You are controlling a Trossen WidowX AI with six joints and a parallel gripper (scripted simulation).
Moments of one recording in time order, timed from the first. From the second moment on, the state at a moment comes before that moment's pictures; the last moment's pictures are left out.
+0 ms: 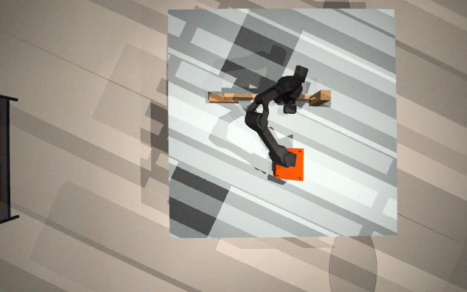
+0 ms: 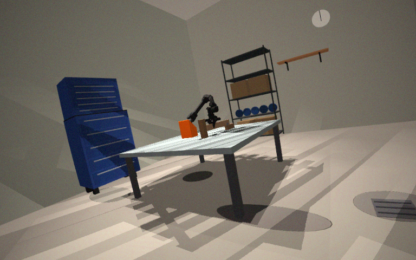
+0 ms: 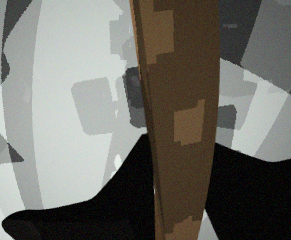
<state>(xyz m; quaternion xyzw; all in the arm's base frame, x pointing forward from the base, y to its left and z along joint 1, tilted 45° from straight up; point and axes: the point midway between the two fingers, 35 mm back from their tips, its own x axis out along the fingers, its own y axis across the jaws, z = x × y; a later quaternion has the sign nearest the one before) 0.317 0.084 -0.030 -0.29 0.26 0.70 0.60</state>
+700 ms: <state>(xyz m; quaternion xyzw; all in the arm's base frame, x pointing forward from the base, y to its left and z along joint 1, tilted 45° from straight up) 0.318 0.086 -0.031 -0.29 0.25 0.70 0.60</state>
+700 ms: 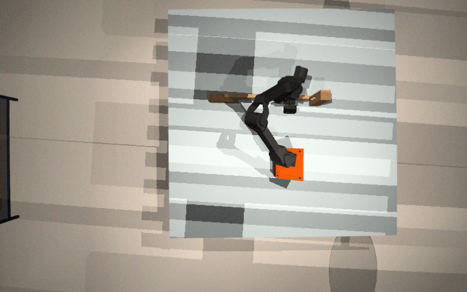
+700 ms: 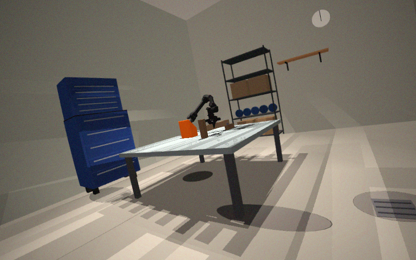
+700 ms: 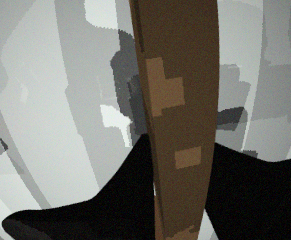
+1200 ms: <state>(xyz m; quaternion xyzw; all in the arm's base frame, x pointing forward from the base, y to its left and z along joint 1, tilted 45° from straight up) 0.316 0.085 -0.030 -0.29 0.25 0.70 0.60</state>
